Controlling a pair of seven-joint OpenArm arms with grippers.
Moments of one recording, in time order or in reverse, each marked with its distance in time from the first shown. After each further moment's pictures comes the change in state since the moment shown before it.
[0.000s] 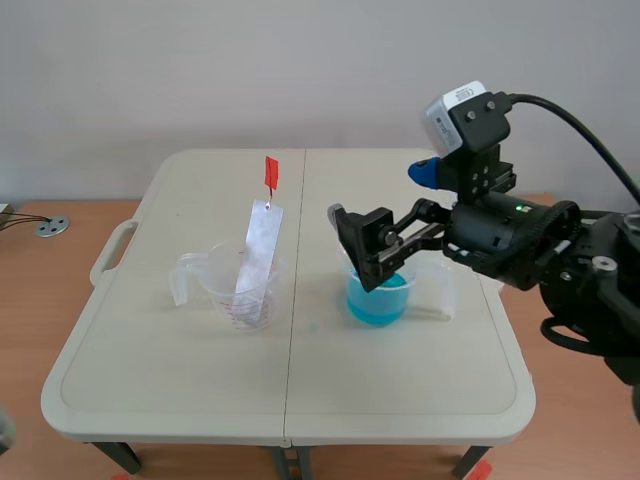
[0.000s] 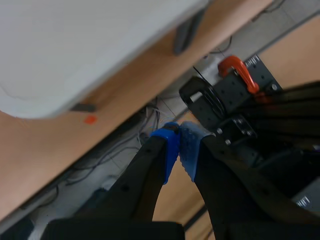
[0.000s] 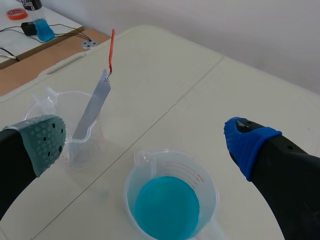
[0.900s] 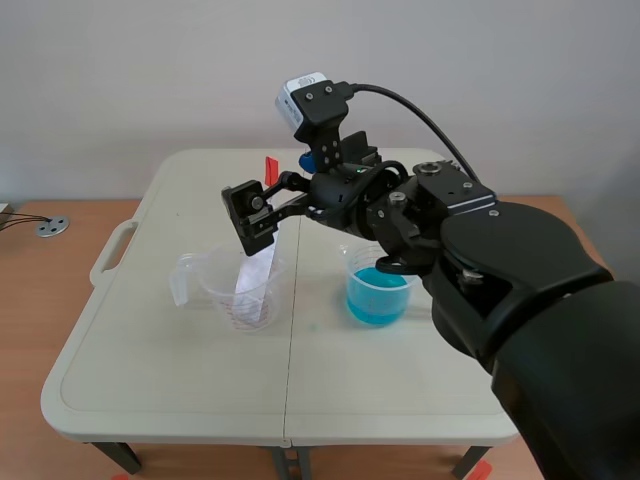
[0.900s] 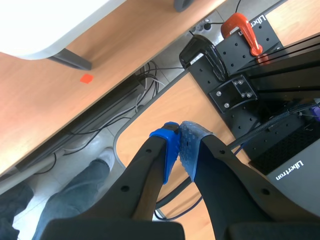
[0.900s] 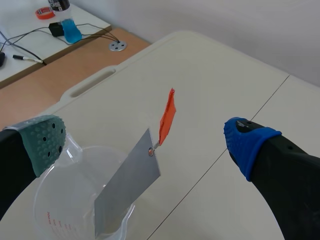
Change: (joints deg) left arm 9.7 0.0 -5.7 -0.1 1.4 0.5 -4.3; right arm 19.3 -19.2 -7.5 -25.5 -9.0 0.0 -1.2
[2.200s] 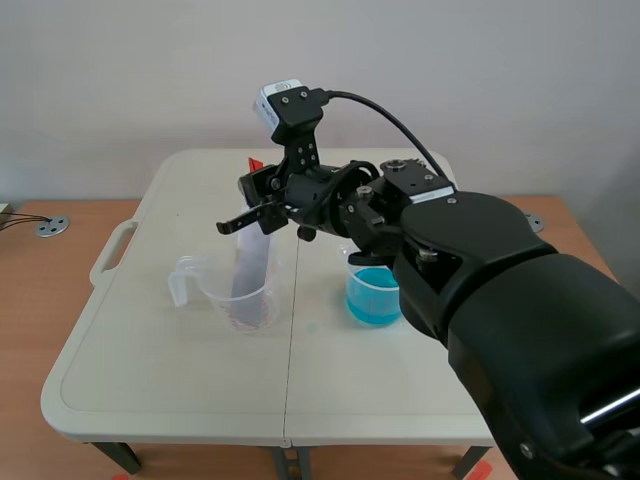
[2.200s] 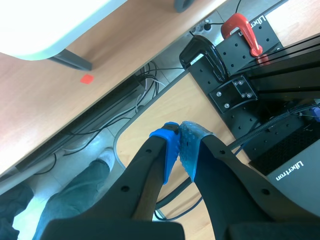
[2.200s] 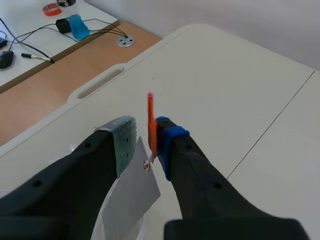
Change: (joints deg) left arm 0.0 0.0 0.0 0.0 0.0 0.0 0.0; right arm 4.0 -3.6 0.0 -7.8 0.0 0.4 1.4
